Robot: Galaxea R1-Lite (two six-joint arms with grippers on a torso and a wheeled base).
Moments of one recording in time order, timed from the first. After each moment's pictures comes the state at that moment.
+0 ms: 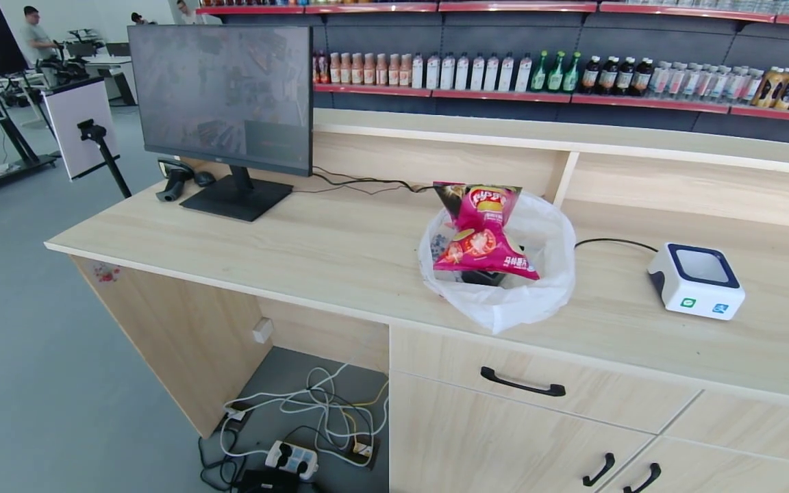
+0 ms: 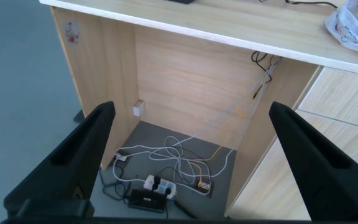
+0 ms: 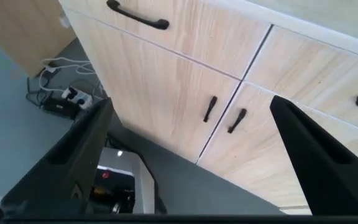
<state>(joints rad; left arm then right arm) 0.00 0.00 0.00 -0.01 0.04 0.00 0.12 0.23 0.00 0.00 0.00 -0.09</state>
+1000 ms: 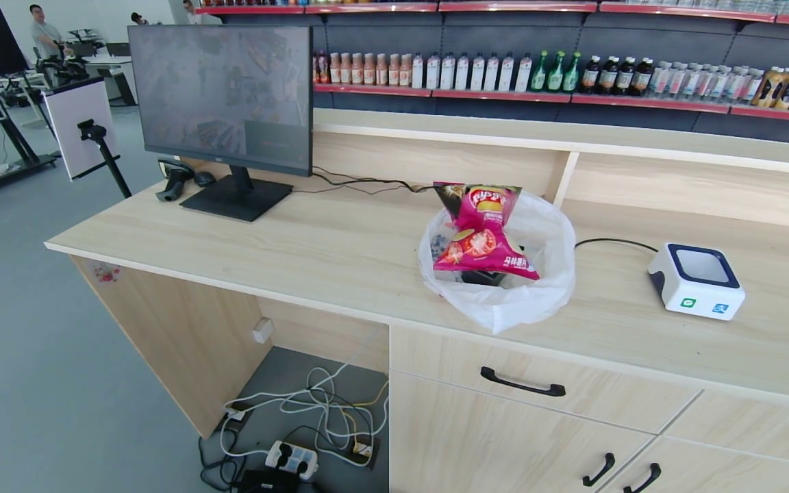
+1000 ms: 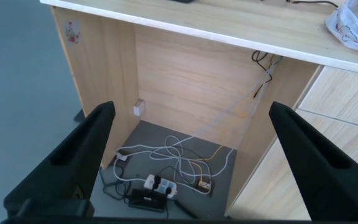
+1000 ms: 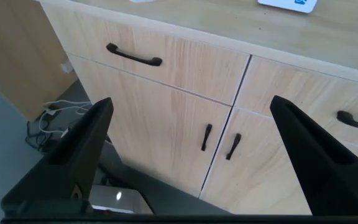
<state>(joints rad) 0.00 0.00 0.00 -0.01 0.04 0.00 0.07 0.11 0.00 0.01 0.04 -0.06</state>
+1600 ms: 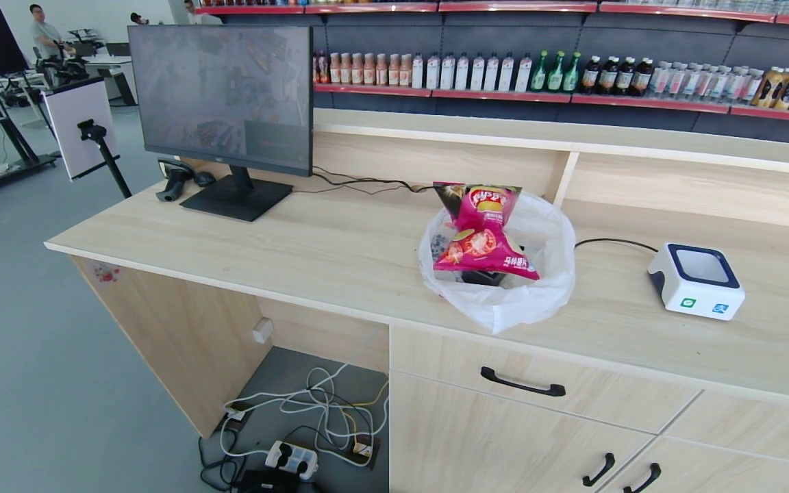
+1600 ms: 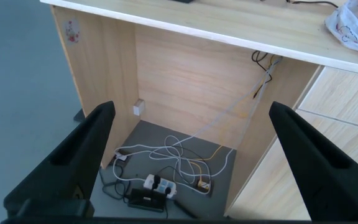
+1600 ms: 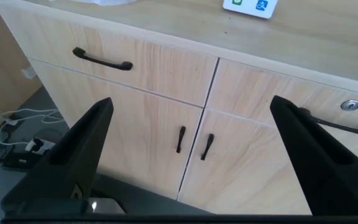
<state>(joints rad) 0.00 0.00 0.00 -0.01 0.04 0.00 -0.06 0.08 0.00 0.00 0.02 -0.10</state>
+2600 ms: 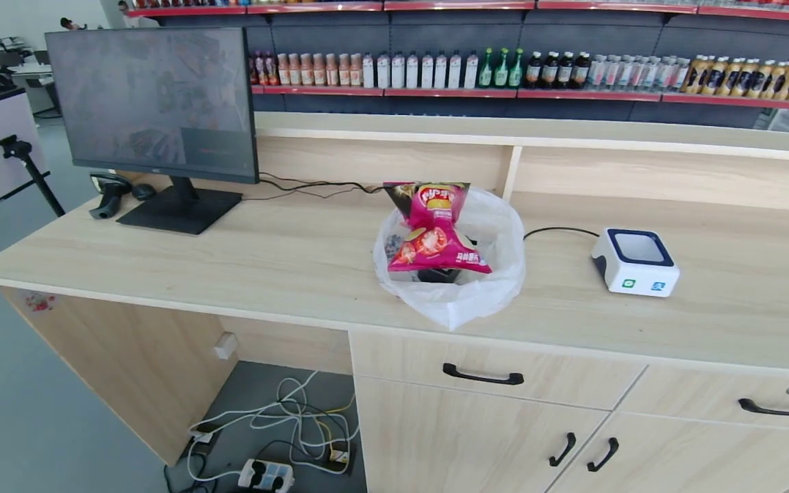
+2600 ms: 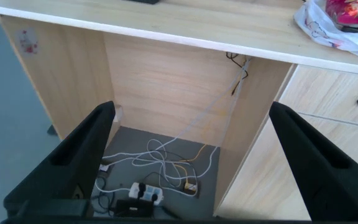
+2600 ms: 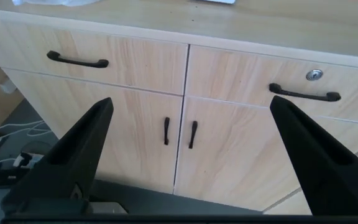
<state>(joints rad) 0.00 0.00 0.00 -0.01 0.04 0.00 -0.06 0.08 0.00 0.00 0.01 -0.08</state>
